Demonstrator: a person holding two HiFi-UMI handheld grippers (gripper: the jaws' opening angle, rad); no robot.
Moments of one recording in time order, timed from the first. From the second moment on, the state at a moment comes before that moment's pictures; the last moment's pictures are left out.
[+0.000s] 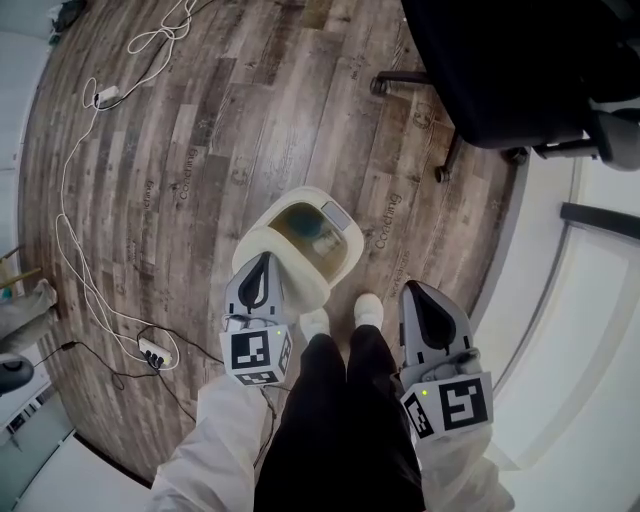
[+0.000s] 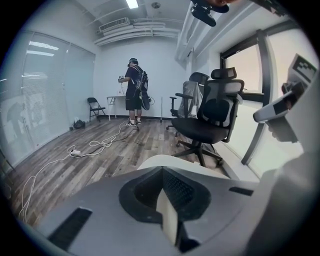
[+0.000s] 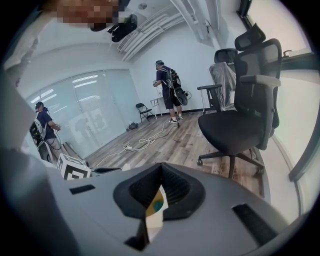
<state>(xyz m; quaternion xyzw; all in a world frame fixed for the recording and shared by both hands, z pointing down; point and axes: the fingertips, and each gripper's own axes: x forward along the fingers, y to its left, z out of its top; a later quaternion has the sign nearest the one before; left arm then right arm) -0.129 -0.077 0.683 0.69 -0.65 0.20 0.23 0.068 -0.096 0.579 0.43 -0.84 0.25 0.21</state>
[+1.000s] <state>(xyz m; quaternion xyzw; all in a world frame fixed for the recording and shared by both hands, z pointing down) -0.090 -0.122 0.774 0.70 -0.60 0.28 0.26 0.124 -0.100 0.604 0.48 -0.81 0.27 0.21</state>
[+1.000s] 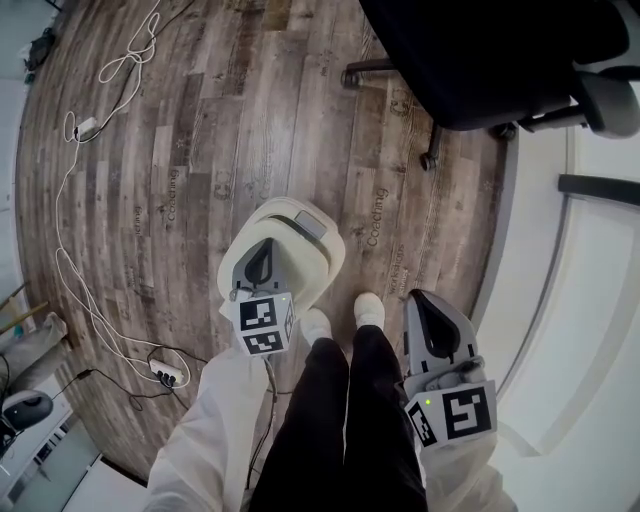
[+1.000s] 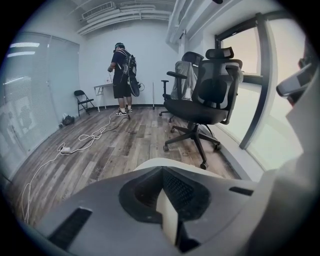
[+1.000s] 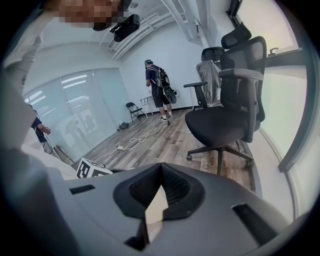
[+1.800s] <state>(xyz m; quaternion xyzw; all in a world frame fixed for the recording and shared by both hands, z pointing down) -0.085 -0.128 0.814 0.70 -0.58 0.33 0.25 0.136 -0.098 0.615 0.48 -0.80 0.29 0.21</state>
